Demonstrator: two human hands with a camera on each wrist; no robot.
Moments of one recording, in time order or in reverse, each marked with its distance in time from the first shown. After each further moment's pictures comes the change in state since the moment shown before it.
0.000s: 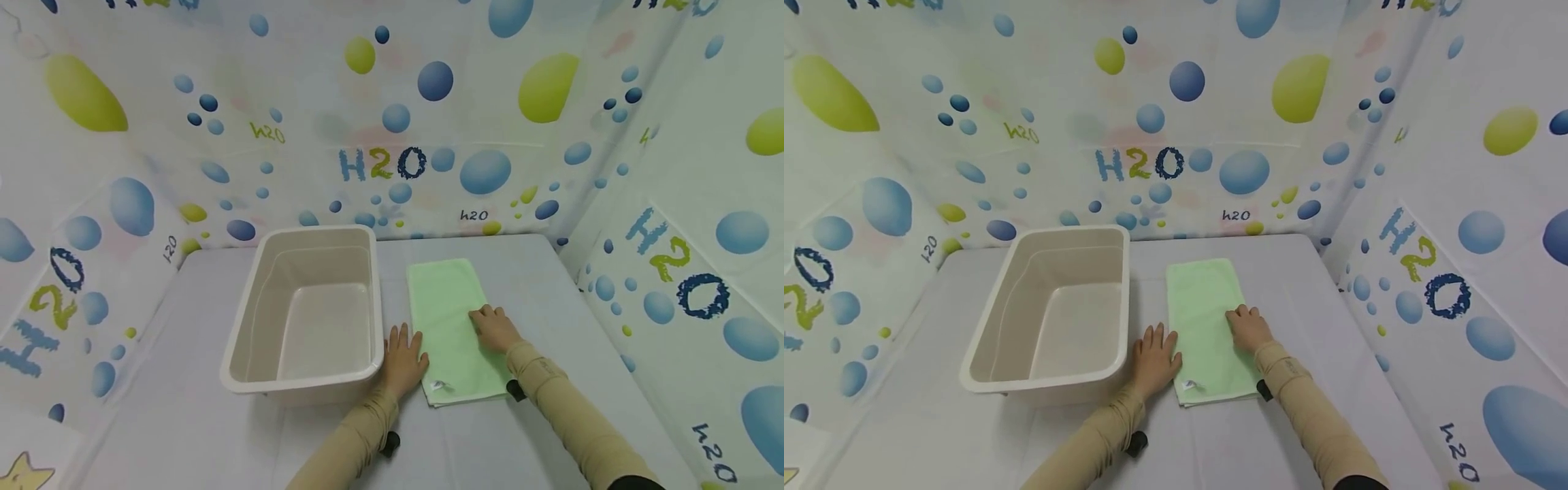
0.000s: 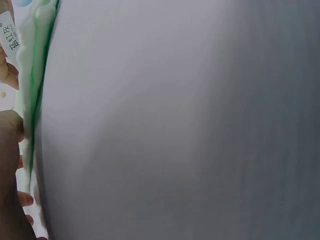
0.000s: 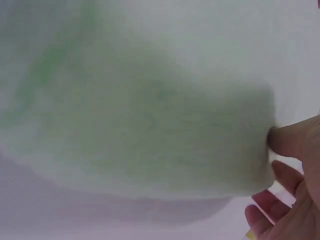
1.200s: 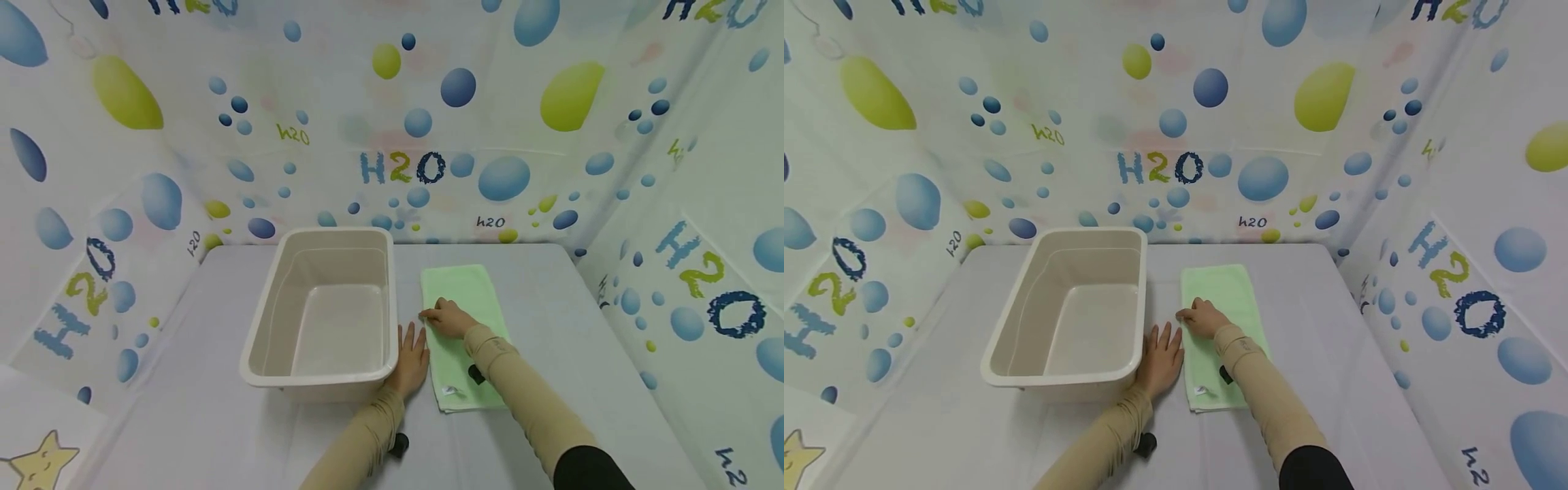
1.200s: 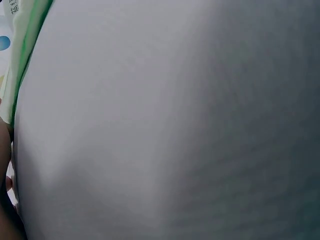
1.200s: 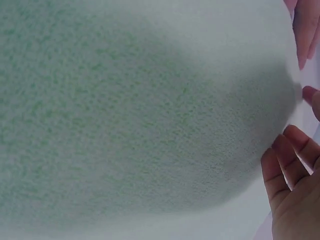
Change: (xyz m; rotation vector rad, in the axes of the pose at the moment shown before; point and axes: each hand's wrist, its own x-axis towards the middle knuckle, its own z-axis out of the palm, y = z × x) left_hand 0.002 -0.021 0.011 -0.075 0.067 0.032; right_hand 0.069 -0.087 0.000 0.114 -0.148 -0.217
